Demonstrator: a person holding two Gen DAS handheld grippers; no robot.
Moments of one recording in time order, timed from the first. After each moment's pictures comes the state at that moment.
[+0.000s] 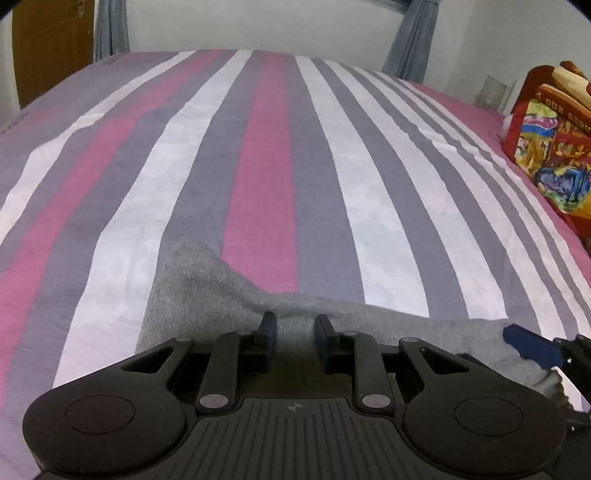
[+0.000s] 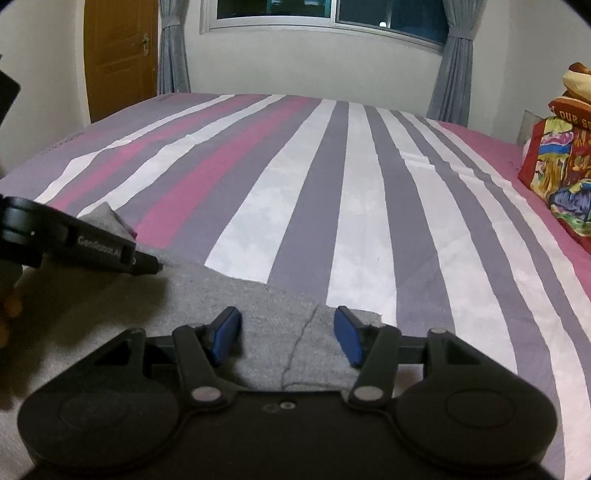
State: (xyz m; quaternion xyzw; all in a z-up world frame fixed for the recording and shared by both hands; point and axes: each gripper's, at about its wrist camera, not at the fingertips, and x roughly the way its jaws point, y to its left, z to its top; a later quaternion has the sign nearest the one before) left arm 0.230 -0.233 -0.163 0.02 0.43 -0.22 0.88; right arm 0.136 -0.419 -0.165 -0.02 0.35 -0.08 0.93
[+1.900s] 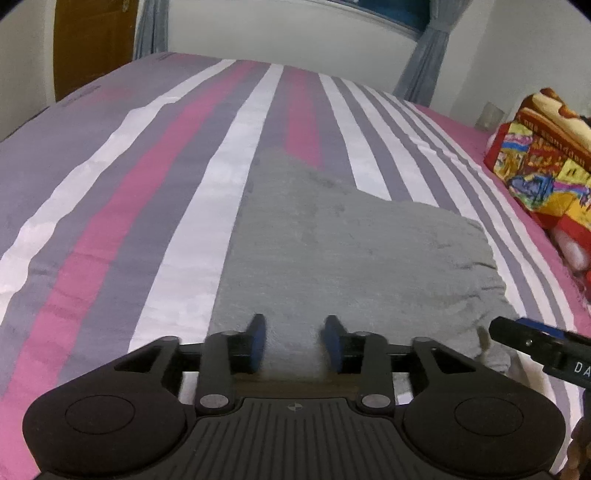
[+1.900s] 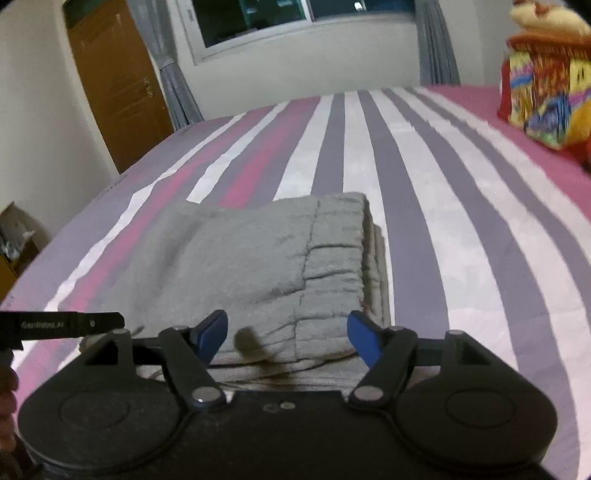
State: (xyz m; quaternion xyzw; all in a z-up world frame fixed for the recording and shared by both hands) left arm 0.074 -0.111 -0.128 -0.03 0.42 -0.20 0.89; right arm -0.004 -0.421 -0.121 0.12 0.34 -0.04 0.93
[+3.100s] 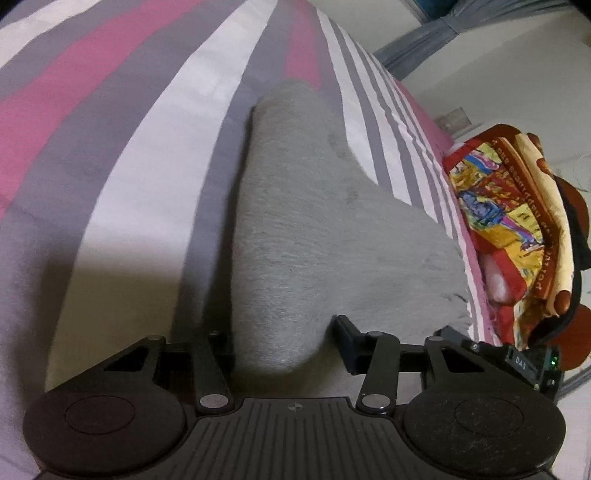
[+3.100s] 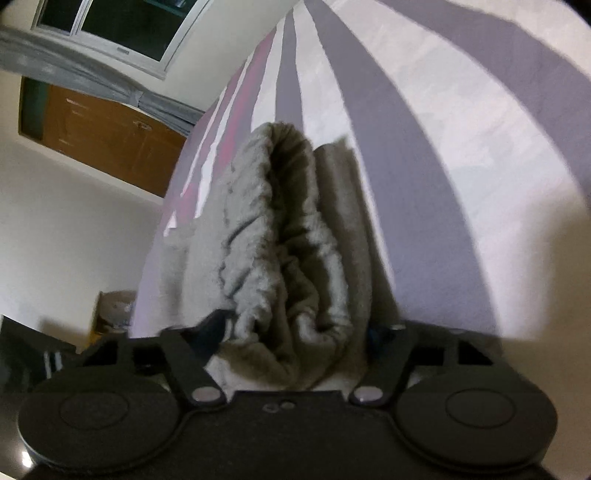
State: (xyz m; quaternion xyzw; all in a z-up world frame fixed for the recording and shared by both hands) left arm 0.164 -0.108 -0.206 -0.19 0.54 -0.31 0.76; right arm 0.042 -0.523 -0.202 0.43 0.39 0.07 0.81
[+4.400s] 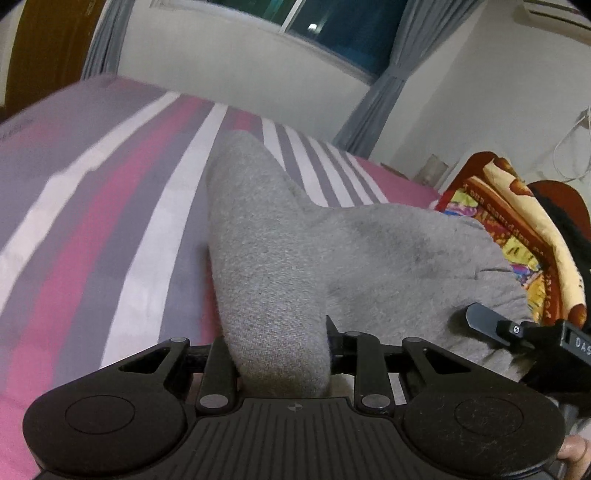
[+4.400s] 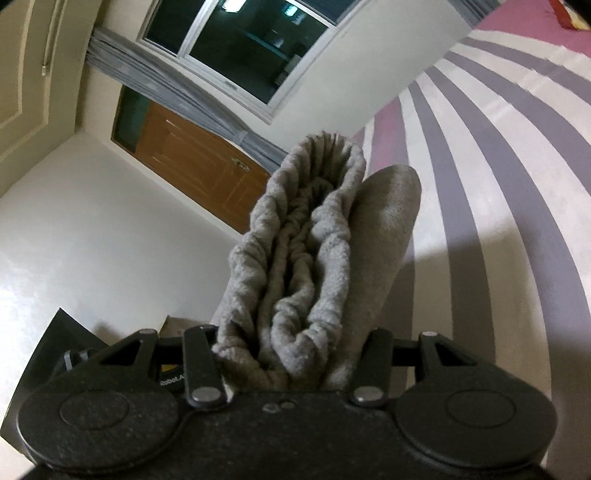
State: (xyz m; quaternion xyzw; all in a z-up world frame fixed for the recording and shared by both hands) left arm 0.197 -0.145 -0.046 -0.11 0.37 -0.30 0.87; right arm 0.077 -0.476 -0.056 0.39 0.25 0.16 0.87
